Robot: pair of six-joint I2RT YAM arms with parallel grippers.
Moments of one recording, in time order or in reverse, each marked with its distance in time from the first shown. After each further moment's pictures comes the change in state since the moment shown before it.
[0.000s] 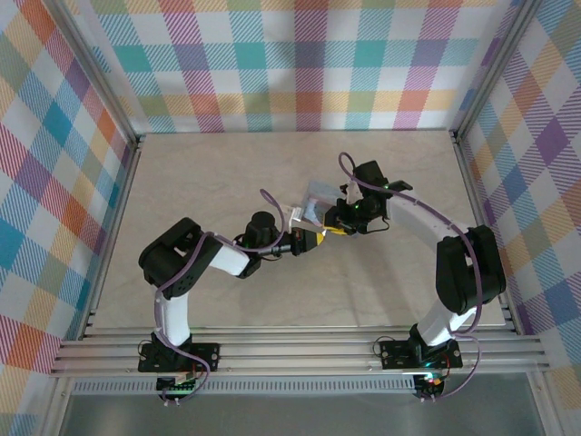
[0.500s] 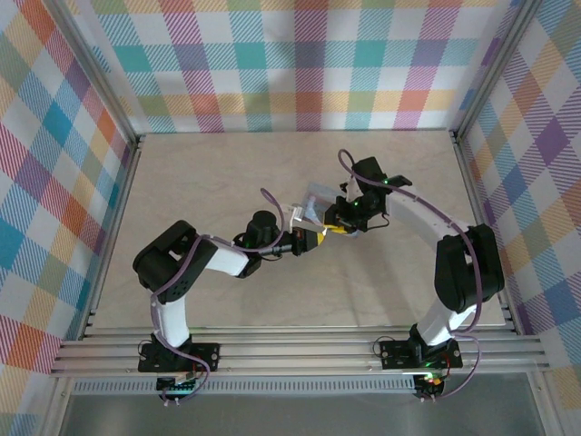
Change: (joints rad) left arm -0.002 -0.034 0.006 -0.056 -0.008 -0.009; right arm 0.003 0.010 0.050 -0.071 0.014 0.001
